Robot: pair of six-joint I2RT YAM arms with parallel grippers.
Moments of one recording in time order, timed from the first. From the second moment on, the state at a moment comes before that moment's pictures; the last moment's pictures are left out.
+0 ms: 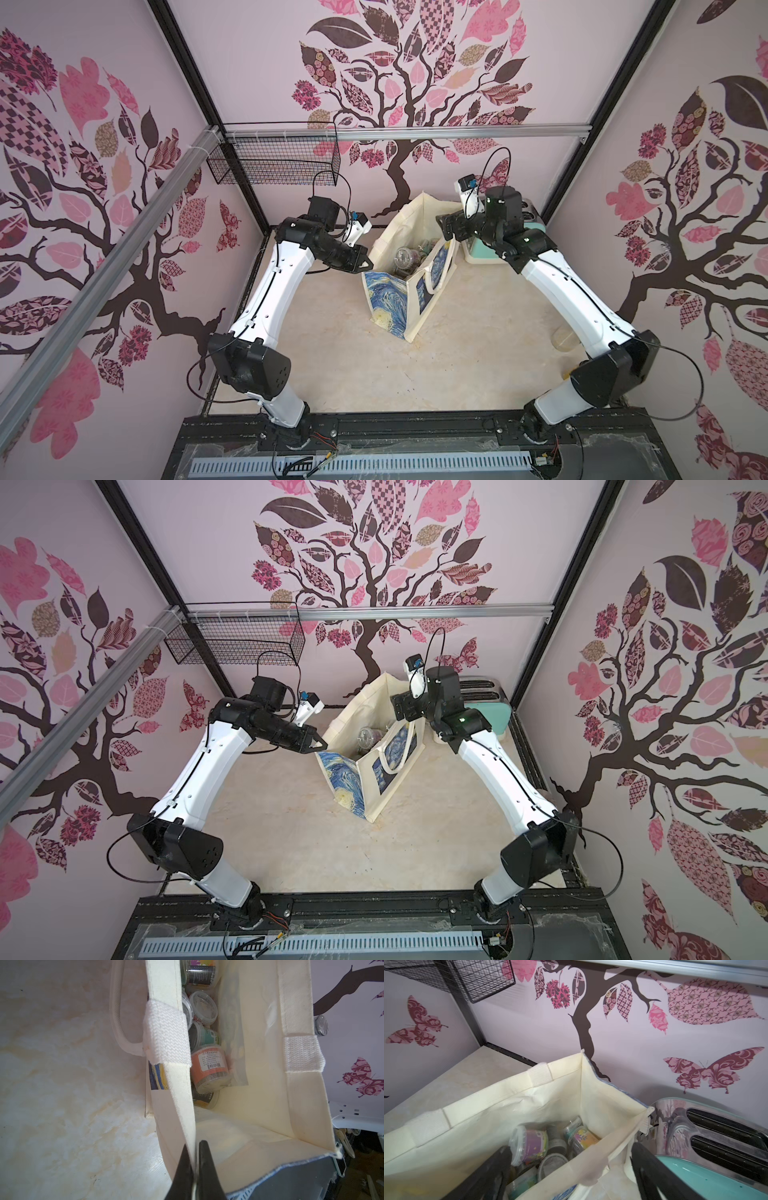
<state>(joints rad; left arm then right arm) -0.26 1.65 1.85 -1.28 0.54 0.13 0.39 1.62 1.73 -0.48 -0.04 -0.06</state>
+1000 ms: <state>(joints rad) -0.26 1.66 2.09 -1.42 0.56 0.55 0.31 2.00 2.21 -0.96 -0.19 -0.08</state>
